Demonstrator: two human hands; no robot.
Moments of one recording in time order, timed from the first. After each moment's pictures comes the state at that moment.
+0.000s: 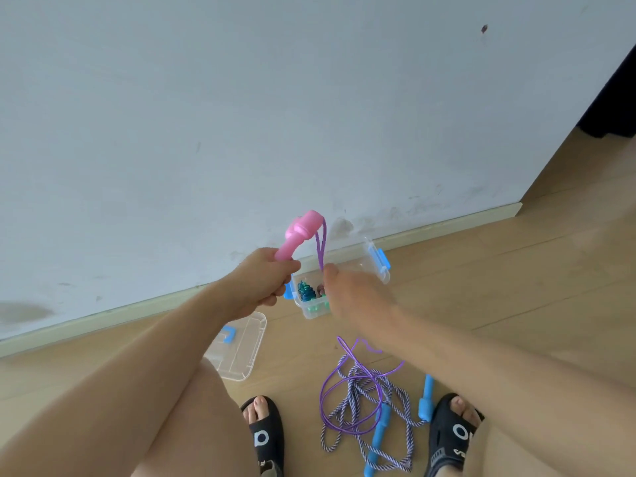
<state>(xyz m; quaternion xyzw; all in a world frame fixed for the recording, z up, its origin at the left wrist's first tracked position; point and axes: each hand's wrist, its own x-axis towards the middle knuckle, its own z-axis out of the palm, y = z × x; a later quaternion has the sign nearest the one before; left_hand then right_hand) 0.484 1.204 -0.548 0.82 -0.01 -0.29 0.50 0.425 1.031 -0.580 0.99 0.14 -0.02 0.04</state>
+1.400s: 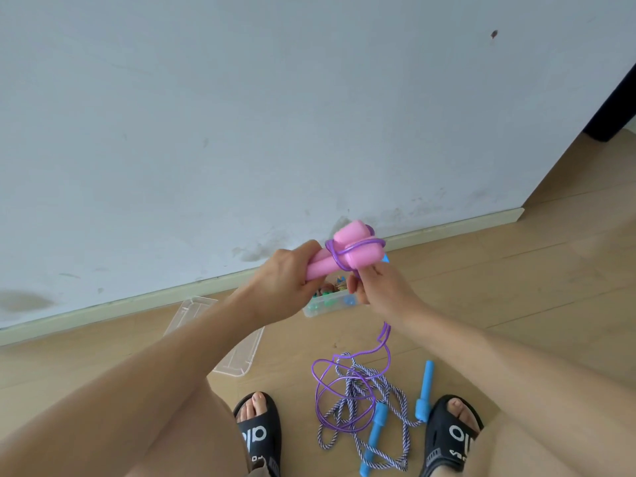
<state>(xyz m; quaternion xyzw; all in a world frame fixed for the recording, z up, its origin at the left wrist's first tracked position) 0.460 1.195 -0.546 0.89 -0.34 0.00 0.31 0.412 1.009 -0.565 0.81 -0.13 -0.07 -0.57</state>
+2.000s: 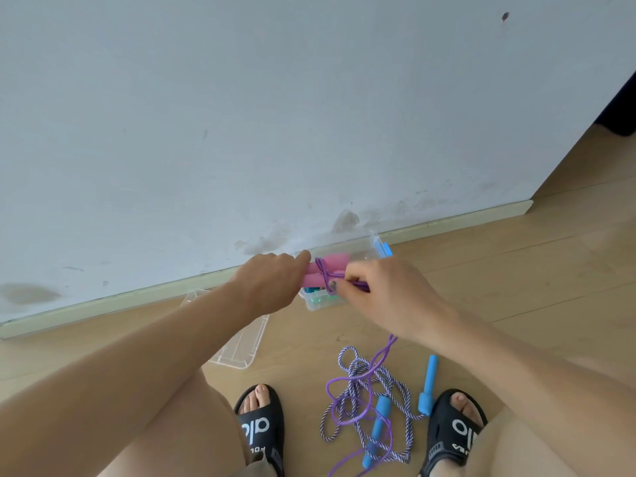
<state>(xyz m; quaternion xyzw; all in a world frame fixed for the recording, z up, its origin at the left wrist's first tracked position) 0.483 1.205 -0.574 0.93 -0.35 -0.02 -0.11 0.388 1.008 -0.530 0.97 0.08 0.01 -0.23</state>
